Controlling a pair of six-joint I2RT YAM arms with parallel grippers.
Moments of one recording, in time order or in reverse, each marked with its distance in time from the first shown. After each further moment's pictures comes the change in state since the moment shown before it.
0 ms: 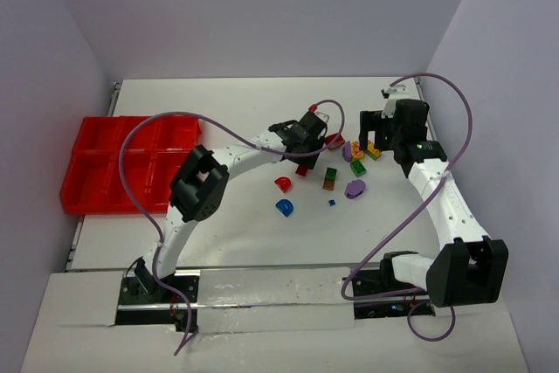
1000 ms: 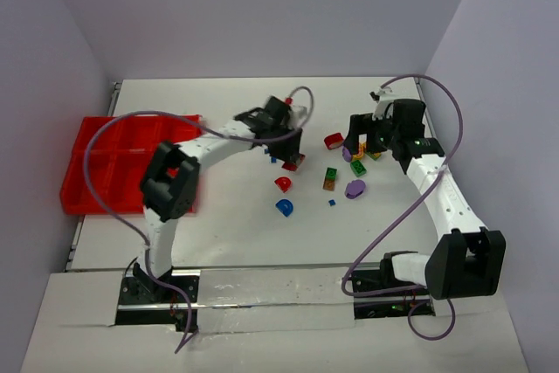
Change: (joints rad) left arm 0.171 -0.184 -0.211 0.068 0.473 0.006; right arm -0.001 0.044 0.009 -0.020 -0.284 -0.001
